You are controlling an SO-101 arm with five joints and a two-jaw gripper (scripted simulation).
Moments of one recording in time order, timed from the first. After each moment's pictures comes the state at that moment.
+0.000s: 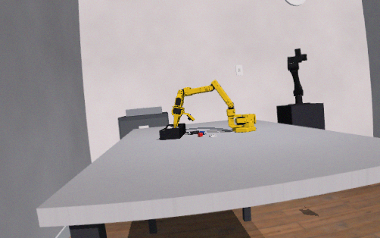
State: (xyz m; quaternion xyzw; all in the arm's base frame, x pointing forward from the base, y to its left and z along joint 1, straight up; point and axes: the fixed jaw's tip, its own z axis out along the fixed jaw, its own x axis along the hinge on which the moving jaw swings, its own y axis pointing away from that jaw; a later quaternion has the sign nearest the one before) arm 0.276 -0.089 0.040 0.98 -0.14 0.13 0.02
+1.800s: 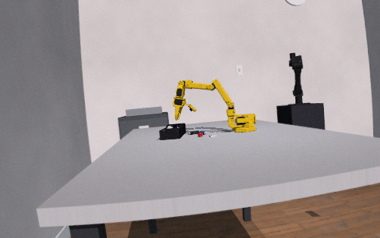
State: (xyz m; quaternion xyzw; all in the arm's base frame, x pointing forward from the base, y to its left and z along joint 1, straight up) arm 0.265 -0.086 0.079 0.98 -0.14 0.12 0.02
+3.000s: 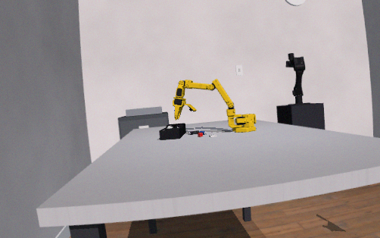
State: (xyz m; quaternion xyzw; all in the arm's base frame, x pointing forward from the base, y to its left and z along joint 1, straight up) arm 0.264 -0.086 0.079 0.98 -0.17 0.12 0.01
